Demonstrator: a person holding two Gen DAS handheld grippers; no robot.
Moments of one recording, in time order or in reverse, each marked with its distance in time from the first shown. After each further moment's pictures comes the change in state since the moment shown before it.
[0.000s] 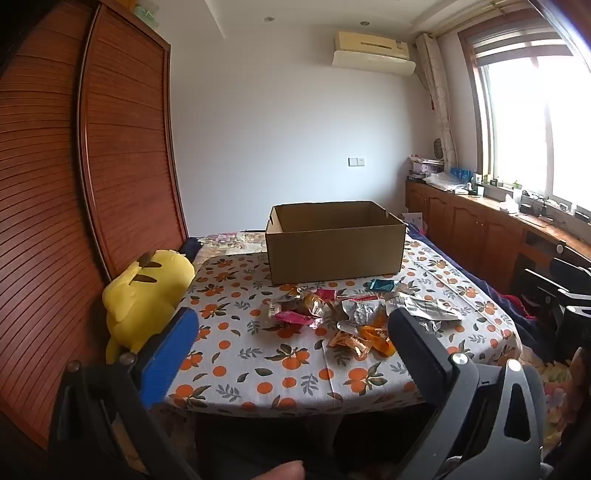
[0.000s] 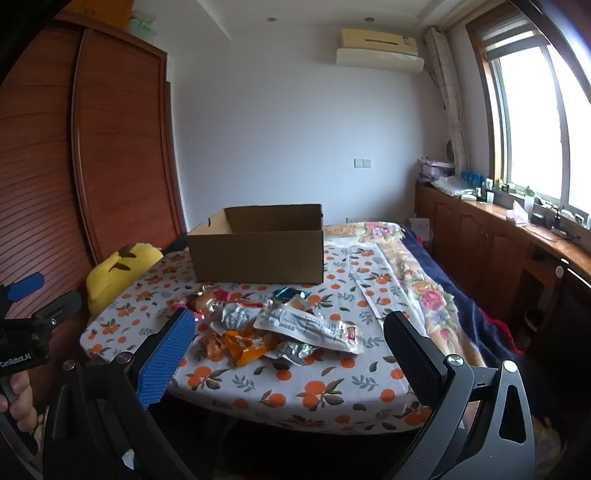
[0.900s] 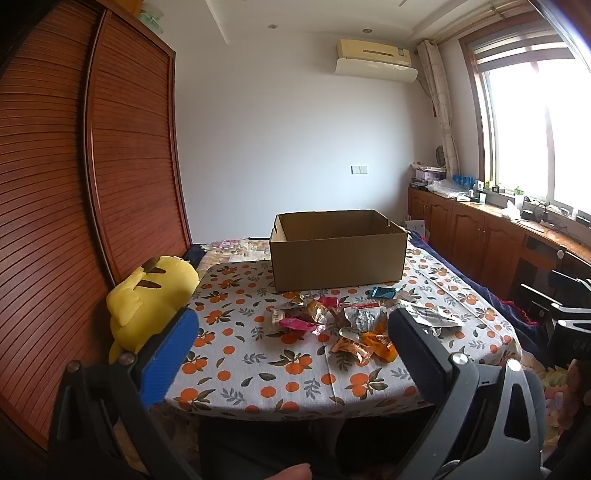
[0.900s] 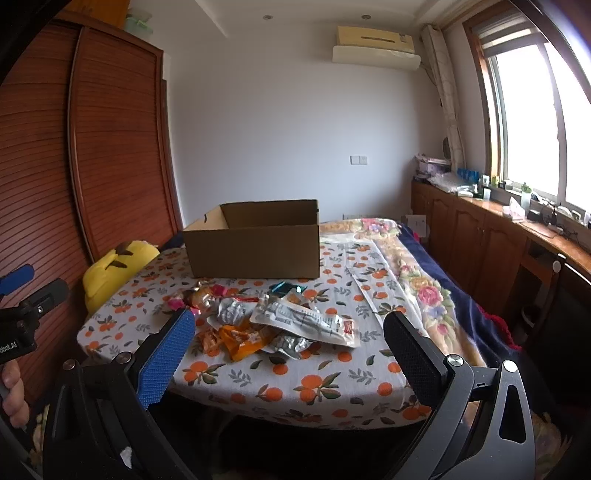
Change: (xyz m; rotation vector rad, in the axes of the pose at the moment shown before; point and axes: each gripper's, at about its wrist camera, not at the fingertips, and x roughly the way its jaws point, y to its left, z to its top) left arm -0.009 0.003 0.002 -0.008 -0.036 0.007; right arm -0.002 -0.002 -0.003 0.001 0.013 -0.007
